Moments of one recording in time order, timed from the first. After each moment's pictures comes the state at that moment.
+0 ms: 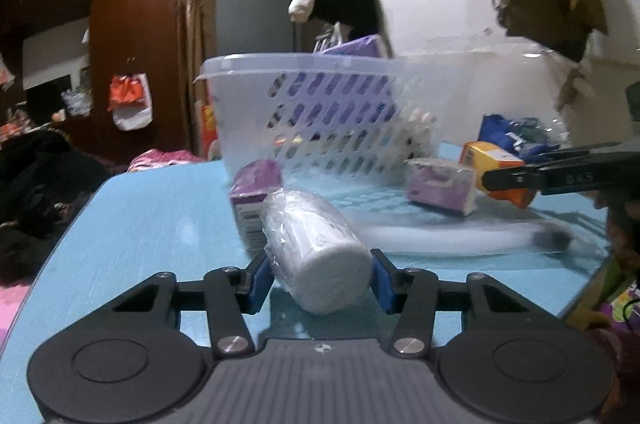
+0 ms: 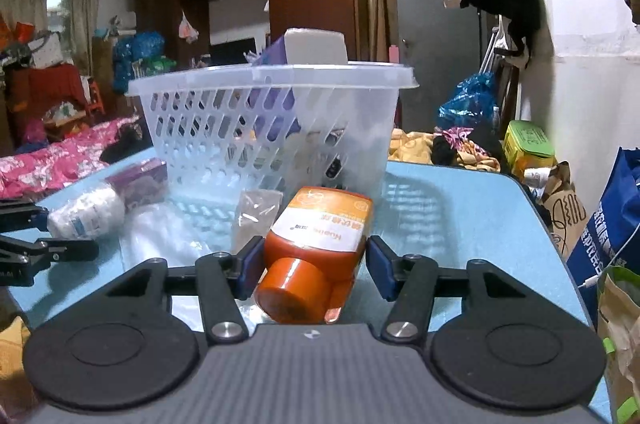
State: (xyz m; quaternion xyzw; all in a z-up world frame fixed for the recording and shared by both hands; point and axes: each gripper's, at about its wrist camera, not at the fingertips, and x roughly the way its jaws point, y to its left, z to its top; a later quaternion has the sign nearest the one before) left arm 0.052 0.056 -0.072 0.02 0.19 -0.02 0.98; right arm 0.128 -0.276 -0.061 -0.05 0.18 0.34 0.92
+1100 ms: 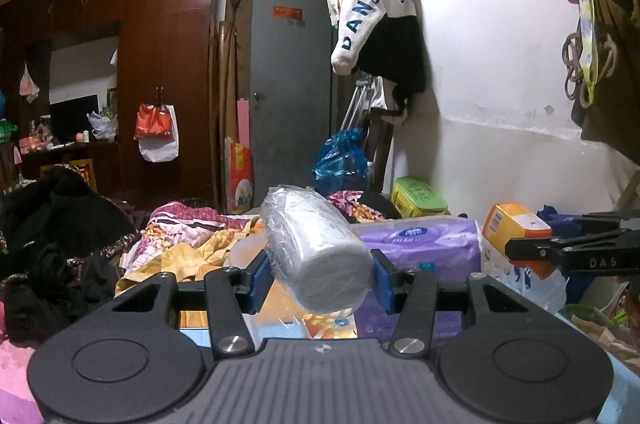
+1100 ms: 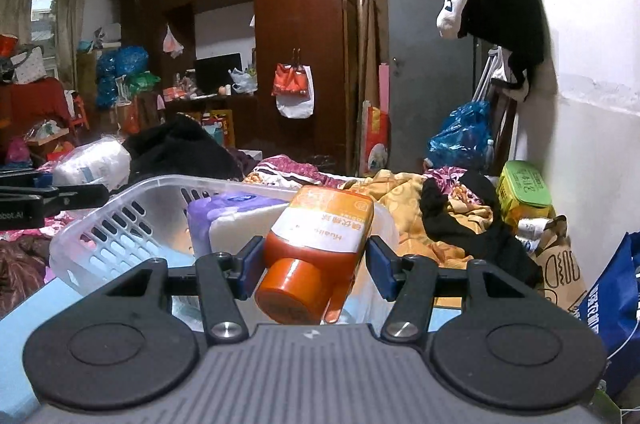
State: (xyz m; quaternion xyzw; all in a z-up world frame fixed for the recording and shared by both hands) left arm 0.194 0.087 0.061 -0.01 0.15 0.03 0.99; right arm 0.240 -0.223 0.036 -0.06 0.18 0.32 0.93
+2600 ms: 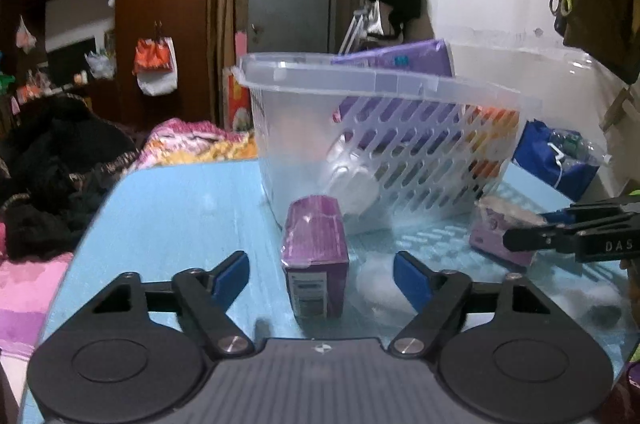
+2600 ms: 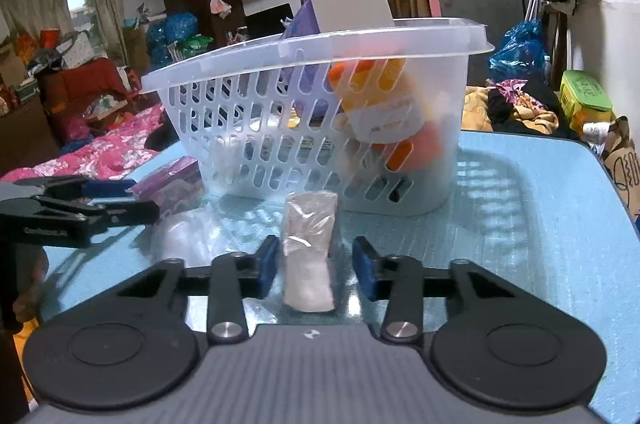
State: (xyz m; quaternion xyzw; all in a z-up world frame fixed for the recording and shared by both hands) left arm 0.117 0.081 -0.045 -0.02 0.25 0.03 0.97; right arm 0.169 -0.245 -0.065 -0.02 0.26 0.41 0.87
